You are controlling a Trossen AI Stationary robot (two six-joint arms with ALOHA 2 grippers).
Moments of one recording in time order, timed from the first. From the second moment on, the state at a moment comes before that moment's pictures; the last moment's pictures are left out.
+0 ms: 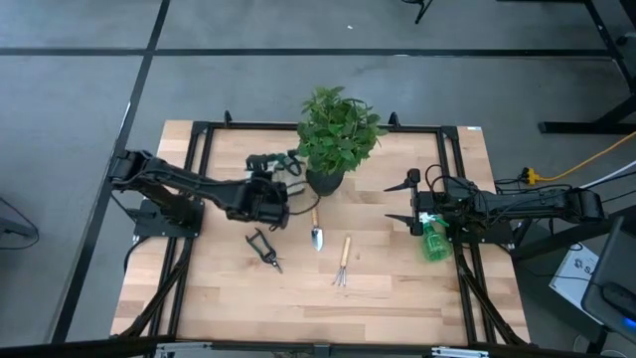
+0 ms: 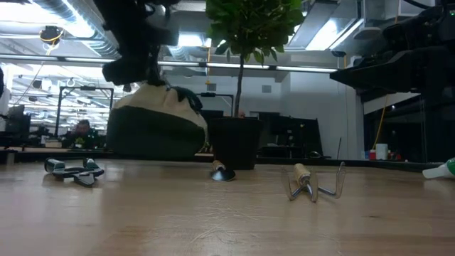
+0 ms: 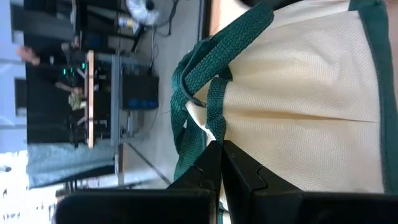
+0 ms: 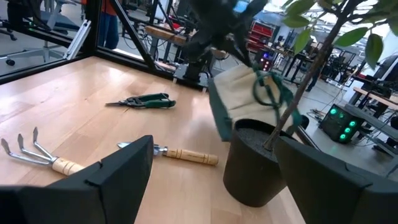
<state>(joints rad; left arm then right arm) -0.17 1.50 1.08 -0.99 -1.02 -0.09 -0.12 0.58 0.01 0.51 -0.16 -0.30</state>
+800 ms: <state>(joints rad) -0.39 1.50 1.08 -0.78 -1.02 -0.23 0.18 1.07 0.45 0.44 -0.26 -0.34</state>
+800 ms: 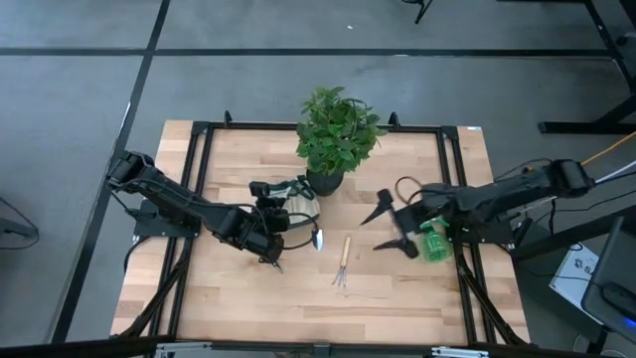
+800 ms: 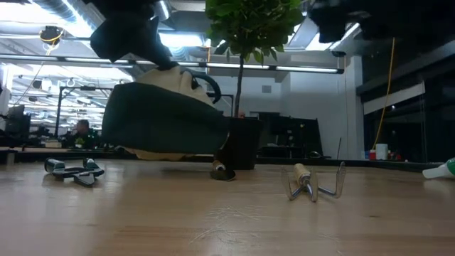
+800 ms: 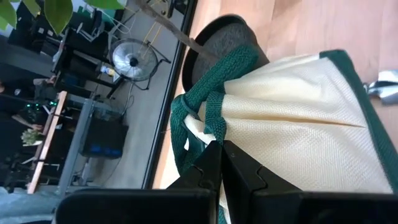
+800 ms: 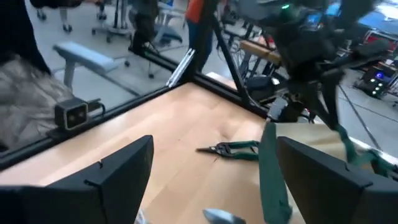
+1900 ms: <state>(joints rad) -0.40 1.50 1.08 -0.68 -0.91 -0.13 0.20 1.87 0.97 0.44 0.15 -0.32</state>
